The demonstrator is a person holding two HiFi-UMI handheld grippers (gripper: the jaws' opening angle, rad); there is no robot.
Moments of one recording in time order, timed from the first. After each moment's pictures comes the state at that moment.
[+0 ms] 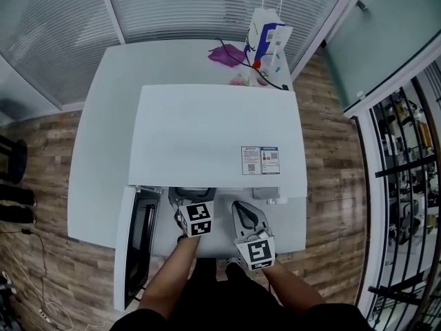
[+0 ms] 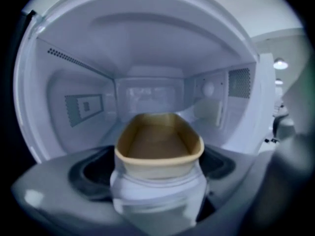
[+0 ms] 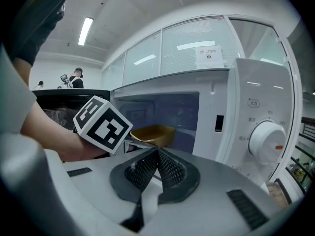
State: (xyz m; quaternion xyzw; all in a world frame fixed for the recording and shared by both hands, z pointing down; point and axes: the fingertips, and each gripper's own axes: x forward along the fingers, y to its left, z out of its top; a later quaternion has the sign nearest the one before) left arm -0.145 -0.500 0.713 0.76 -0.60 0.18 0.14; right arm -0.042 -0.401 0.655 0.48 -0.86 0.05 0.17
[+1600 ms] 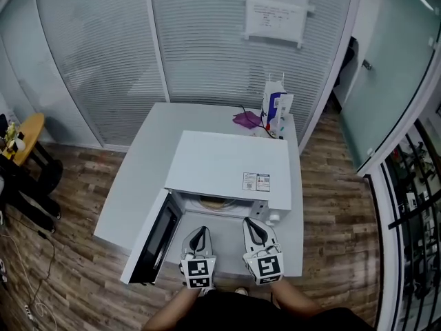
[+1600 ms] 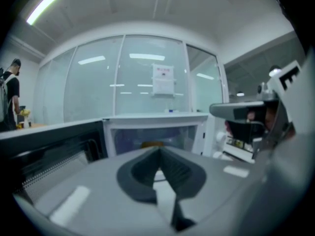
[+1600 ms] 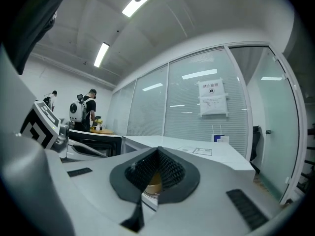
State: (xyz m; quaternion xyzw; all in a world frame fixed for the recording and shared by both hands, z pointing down) left arm -0.150 -0.342 0.579 0.76 -0.63 0.11 0.08; right arm -0.032 -0.361 0.513 0.46 -0.89 -0.04 0.05
